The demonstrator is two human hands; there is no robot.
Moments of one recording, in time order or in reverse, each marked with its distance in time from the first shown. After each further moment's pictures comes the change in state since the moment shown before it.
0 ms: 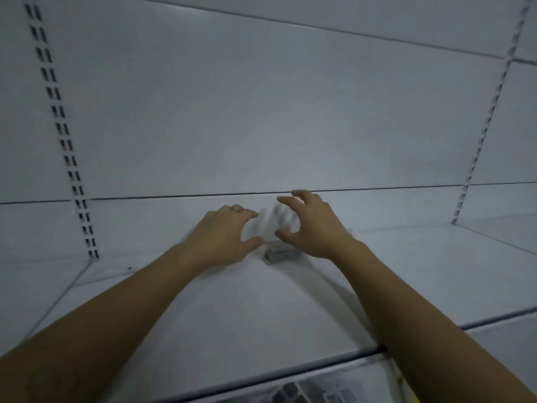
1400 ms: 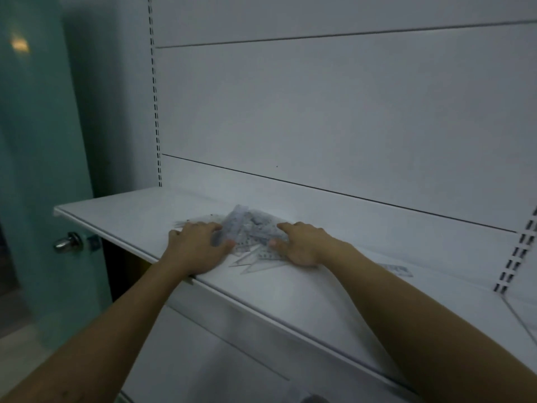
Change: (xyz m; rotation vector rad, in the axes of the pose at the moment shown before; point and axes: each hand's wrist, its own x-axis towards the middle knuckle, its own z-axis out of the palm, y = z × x) left_hand -0.490 -0.455 -0.195 0.179 0.075 -1.059; right_hand 0.064 -0.651 0.181 0.030 -0.539 -0.605
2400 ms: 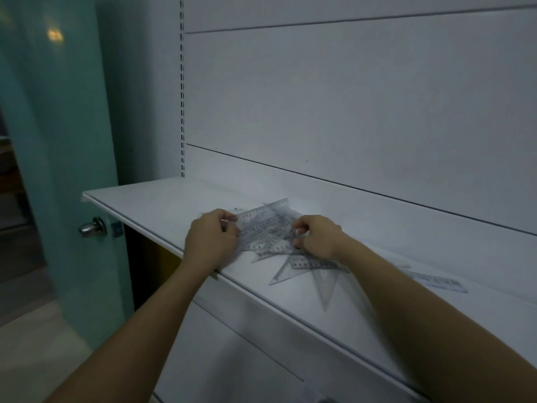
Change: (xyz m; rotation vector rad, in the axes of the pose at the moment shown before) left_hand -0.001 -0.010 0.007 -0.530 0.322 -0.163; right_hand 0.034 -0.017 0.009 0.314 0.123 0.046
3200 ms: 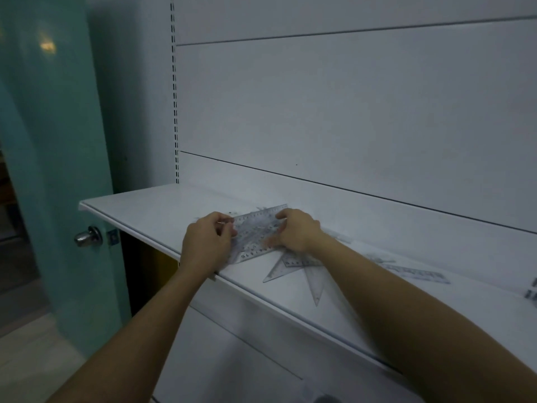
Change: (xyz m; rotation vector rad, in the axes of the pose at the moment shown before) left_hand -0.007 0.001 0.001 -0.077 0.040 0.071; right_hand 0.002 -0.028 0.007 0.062 0.040 0.007
